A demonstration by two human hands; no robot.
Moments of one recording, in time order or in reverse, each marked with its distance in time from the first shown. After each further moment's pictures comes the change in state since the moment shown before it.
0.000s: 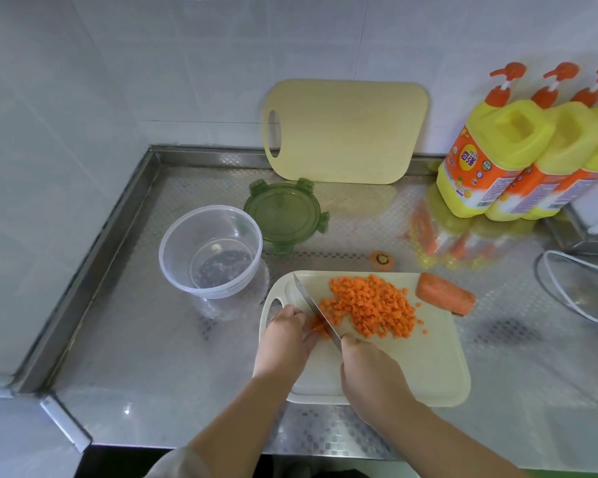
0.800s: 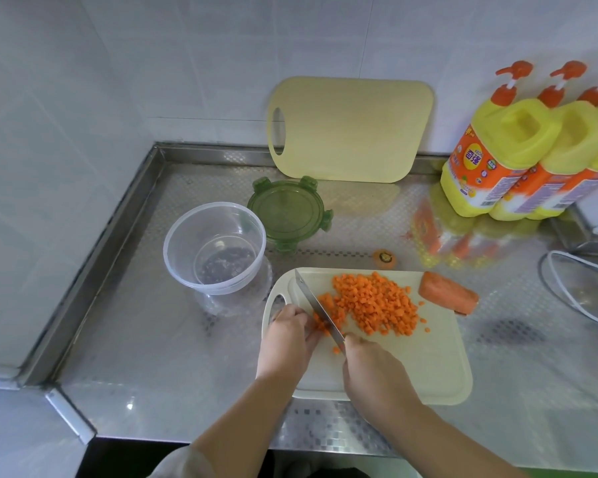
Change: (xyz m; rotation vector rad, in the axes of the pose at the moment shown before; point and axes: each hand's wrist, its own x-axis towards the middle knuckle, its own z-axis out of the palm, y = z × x) left_hand -0.005 -0.002 0.003 -0.021 0.056 0.013; right_hand -0.004 0.000 0.000 0.009 0.027 -0.028
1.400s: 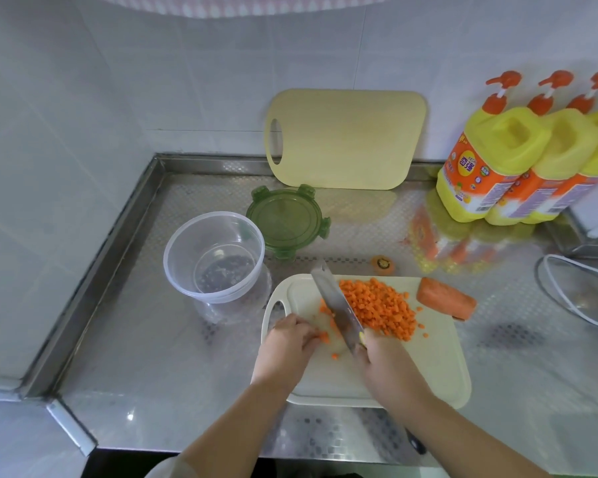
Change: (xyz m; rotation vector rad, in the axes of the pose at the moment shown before) left_hand 0.000 0.004 -0.014 0.002 -0.135 0.036; right_hand 0.012 0.023 -0.005 0.189 0.077 0.029
